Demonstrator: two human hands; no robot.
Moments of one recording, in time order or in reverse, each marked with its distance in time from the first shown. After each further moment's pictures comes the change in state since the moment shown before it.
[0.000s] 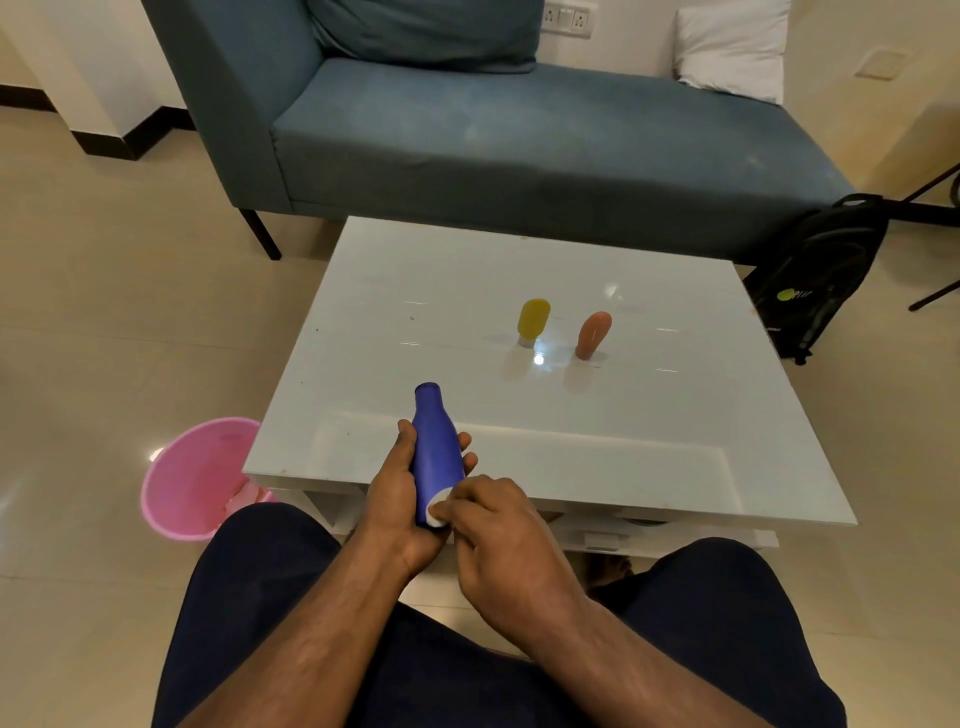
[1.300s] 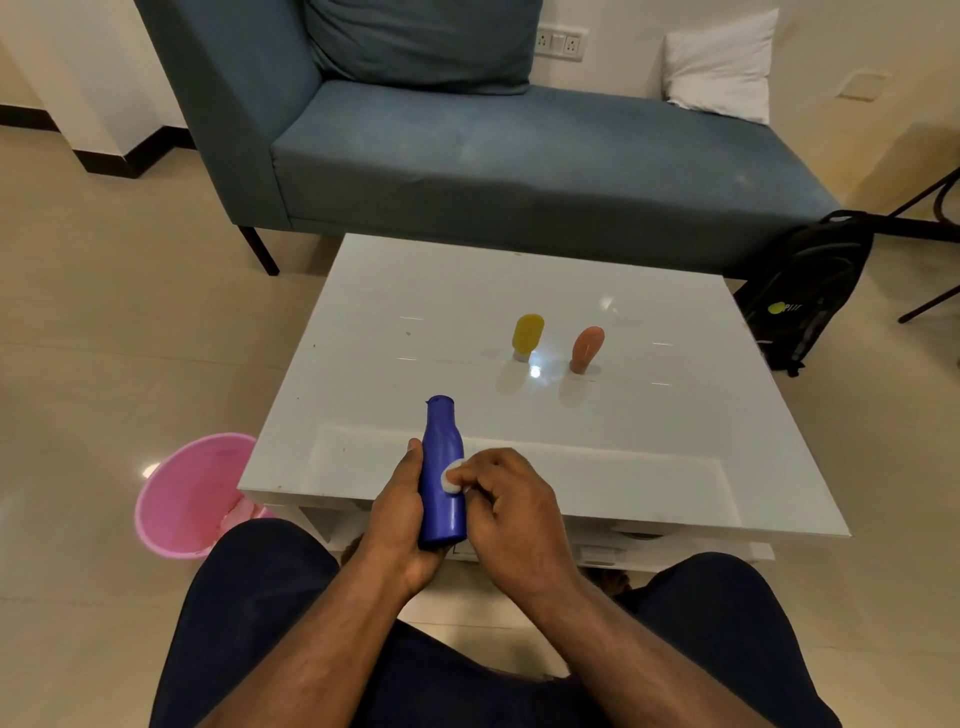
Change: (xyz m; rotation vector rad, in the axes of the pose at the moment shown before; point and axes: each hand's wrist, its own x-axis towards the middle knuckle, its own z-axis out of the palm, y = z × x) left_hand -0.011 -0.007 0.013 0.119 0.074 0.028; right_hand 0.028 0.011 -0.009 0.301 0.158 0.246
